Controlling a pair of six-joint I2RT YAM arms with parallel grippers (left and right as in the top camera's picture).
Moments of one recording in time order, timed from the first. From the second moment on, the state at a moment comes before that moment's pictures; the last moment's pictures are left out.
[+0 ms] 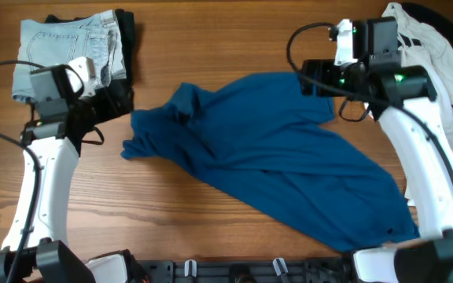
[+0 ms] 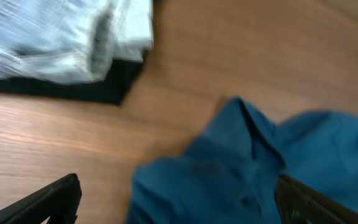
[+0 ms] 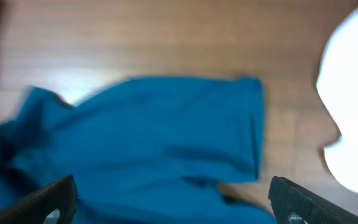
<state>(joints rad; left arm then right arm) 0.19 1.43 1.02 -0.50 0.31 -0.17 0.13 1.56 1.44 -0.88 -0.10 0.11</state>
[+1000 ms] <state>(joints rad) 0.05 1.44 1.02 -0.57 0.27 -0.11 0.06 1.97 1.26 -0.60 -0.10 0.08</state>
